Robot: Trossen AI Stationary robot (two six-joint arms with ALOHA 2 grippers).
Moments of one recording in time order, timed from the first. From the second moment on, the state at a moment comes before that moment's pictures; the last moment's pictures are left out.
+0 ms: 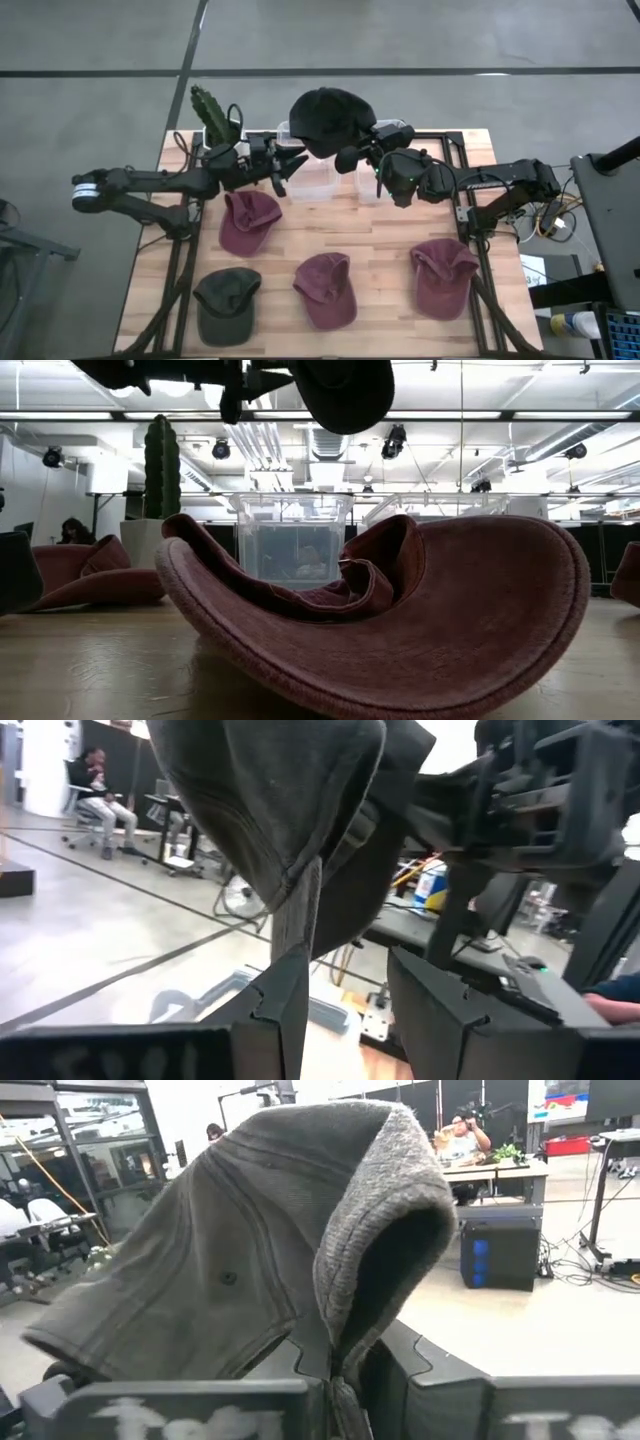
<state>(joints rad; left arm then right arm) 0.21 1.13 0.75 0.57 -0.12 -0.26 0.07 1.47 1.37 0.12 1.15 0.18</state>
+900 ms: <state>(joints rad) 0.21 1.12 0.76 0.57 -0.24 -0.27 0.06 1.50 1.37 0.11 1.15 0.21</state>
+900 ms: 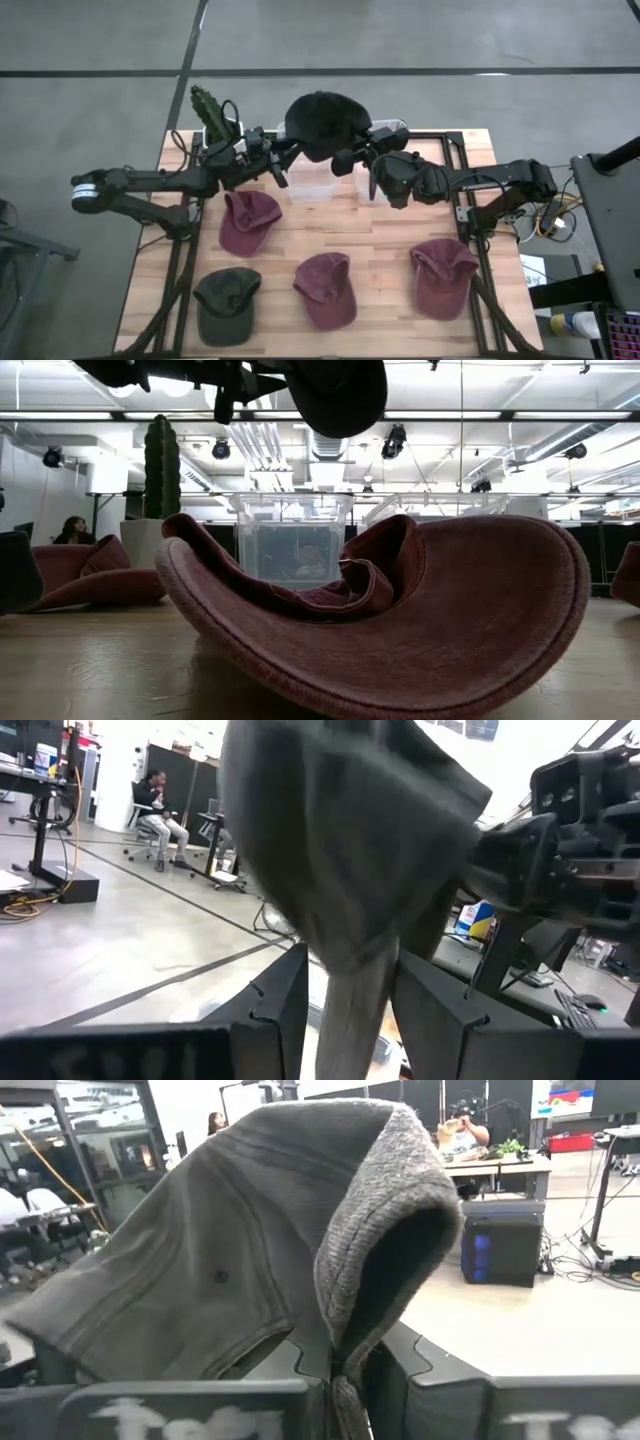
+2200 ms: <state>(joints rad) 0.21 1.12 0.76 0.58 -0.09 -0.26 0.03 1.53 1.39 0.16 1.10 0.16</state>
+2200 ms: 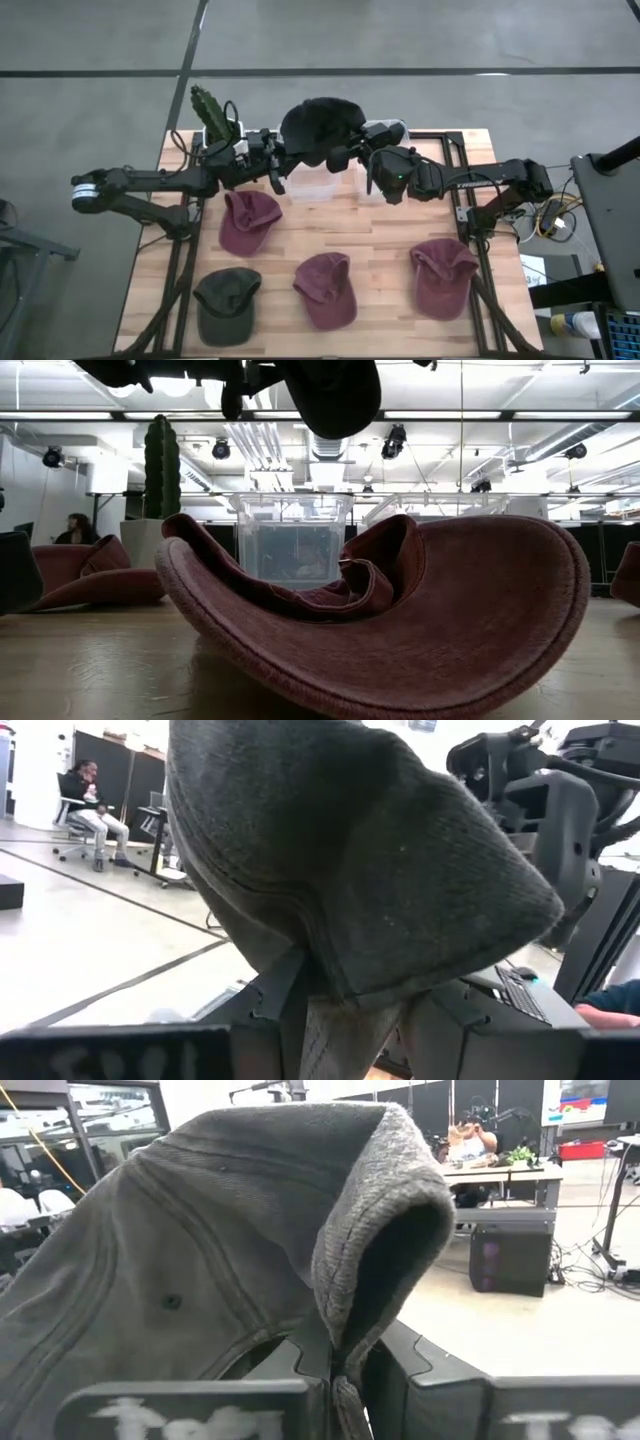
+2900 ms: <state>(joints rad) 0.21 1.12 0.76 0.60 -0.08 -0.26 0.01 1.57 1.40 0.23 1.04 0.20</state>
